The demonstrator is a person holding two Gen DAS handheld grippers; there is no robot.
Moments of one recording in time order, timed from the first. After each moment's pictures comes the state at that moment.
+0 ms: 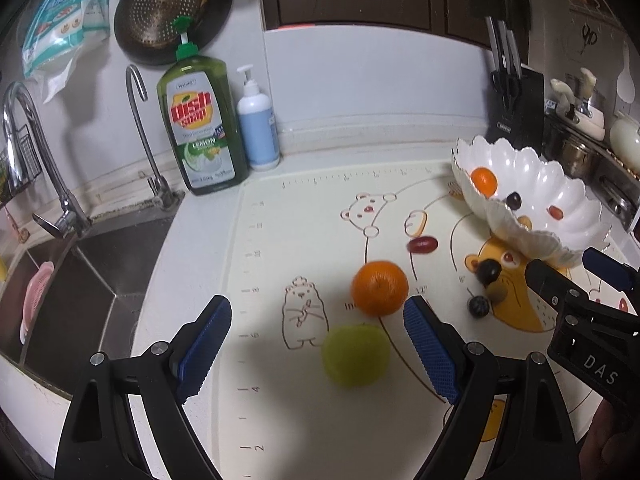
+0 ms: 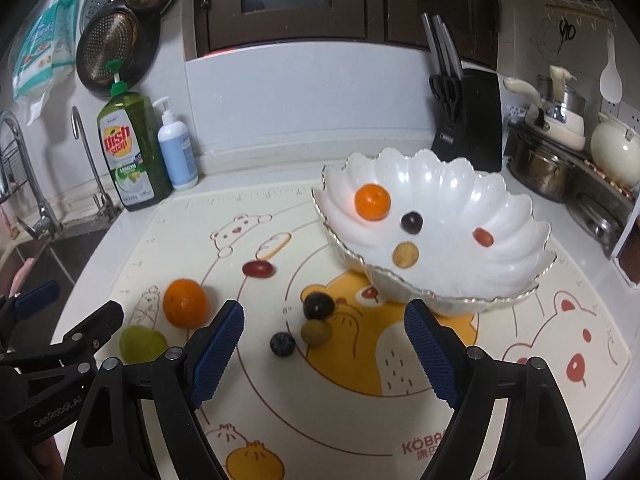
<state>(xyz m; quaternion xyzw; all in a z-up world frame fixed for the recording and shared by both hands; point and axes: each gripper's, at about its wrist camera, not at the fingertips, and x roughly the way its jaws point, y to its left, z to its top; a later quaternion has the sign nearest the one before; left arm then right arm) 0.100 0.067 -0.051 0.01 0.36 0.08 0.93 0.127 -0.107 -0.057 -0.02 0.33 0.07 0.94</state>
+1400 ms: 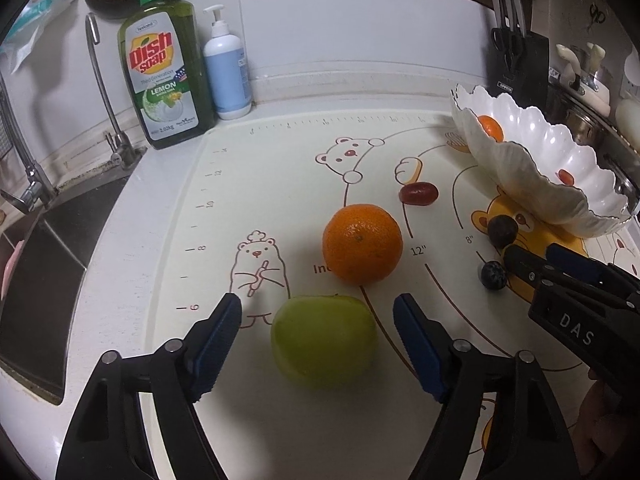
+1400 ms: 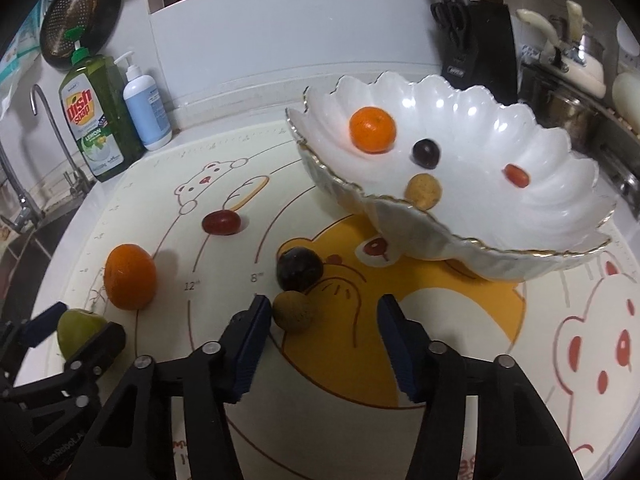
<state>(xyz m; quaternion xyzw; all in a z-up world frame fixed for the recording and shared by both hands) 0.130 0.057 -0.106 -0.01 0.42 0.05 0.91 0.174 -0.114 -0.115 0.01 0.41 0.08 0.91</state>
